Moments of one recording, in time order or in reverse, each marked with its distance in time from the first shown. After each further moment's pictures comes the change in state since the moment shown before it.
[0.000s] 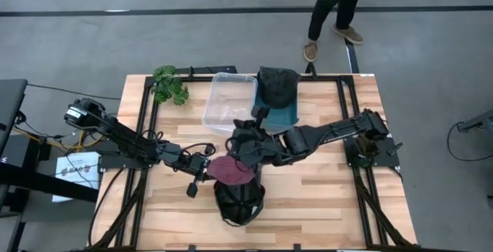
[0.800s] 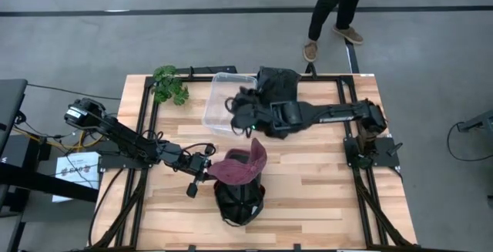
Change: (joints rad) left arm 0.000 0.000 0.000 0.000 0.001 0.001; right arm -0.184 -0.023 -0.001 0.048 0.077 -0.026
